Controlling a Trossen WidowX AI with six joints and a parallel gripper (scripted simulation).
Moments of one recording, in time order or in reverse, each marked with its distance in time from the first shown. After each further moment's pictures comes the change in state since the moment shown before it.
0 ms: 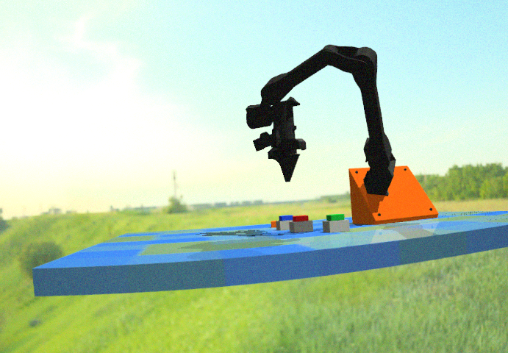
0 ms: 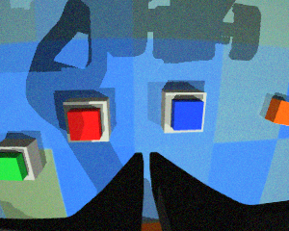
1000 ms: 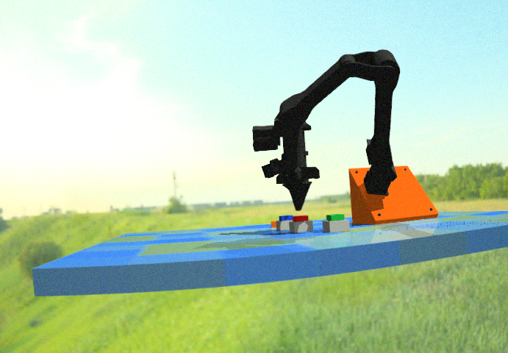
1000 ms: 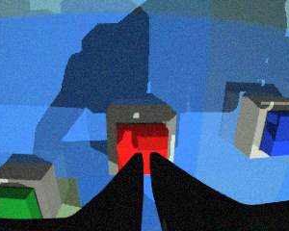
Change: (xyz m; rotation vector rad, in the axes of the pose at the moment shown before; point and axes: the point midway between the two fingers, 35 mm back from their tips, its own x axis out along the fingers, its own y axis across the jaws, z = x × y) arm 0.077 0.059 -0.008 -0.014 -0.002 0.007
